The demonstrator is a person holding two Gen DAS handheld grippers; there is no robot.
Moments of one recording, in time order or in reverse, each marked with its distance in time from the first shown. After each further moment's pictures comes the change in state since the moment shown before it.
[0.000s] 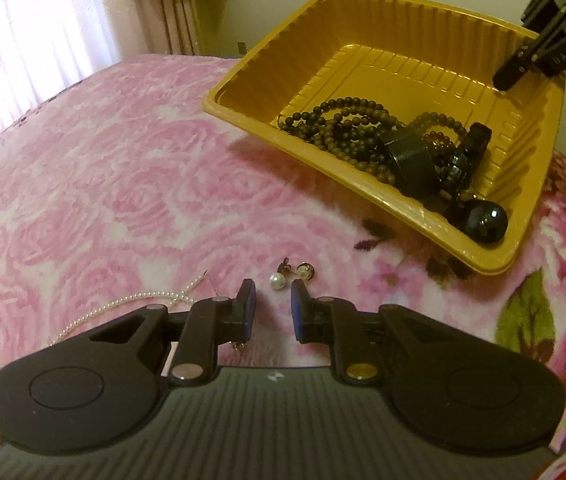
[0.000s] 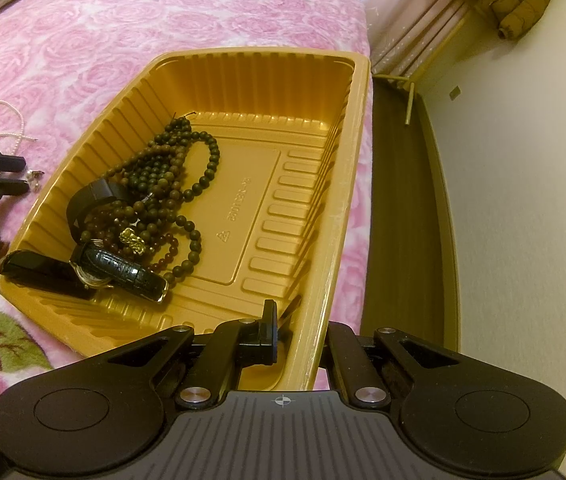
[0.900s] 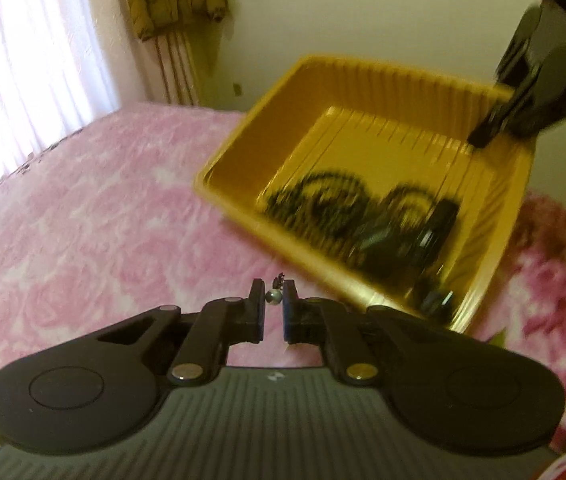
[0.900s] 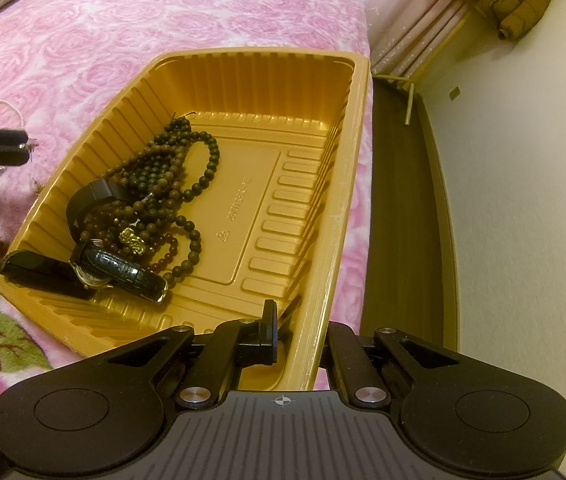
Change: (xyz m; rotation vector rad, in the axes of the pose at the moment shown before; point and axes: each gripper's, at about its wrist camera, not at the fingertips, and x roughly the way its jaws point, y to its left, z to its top) left arm -0.033 -0.017 0.041 0.037 -0.124 0.001; right arm 0.000 0.000 0.000 0.000 0.000 0.000
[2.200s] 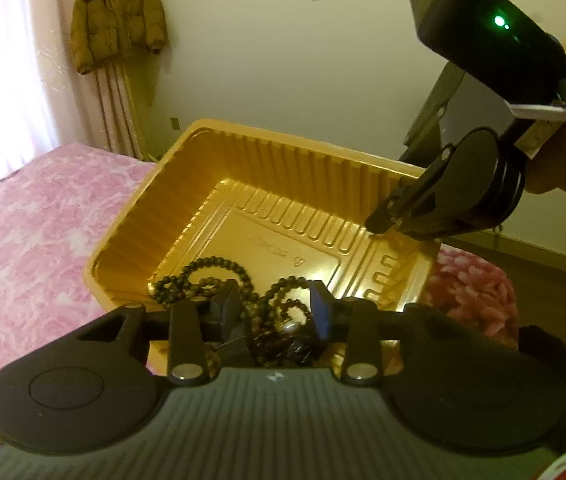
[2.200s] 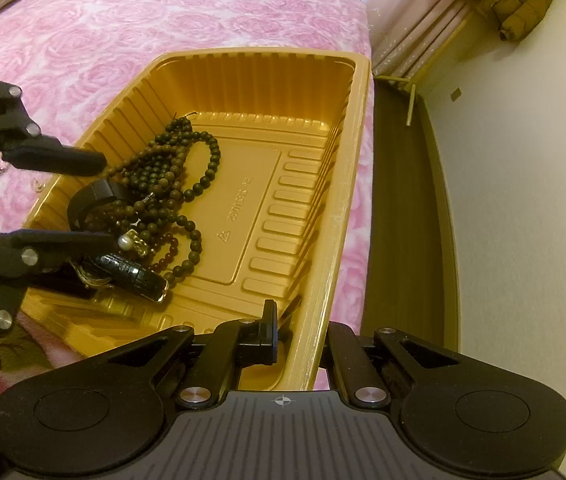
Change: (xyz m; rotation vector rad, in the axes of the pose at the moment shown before) left arm 0.010 -0.060 0.052 0.035 -0.074 -0.155; right arm -0.001 -0.001 0.000 0.000 0.000 0.000
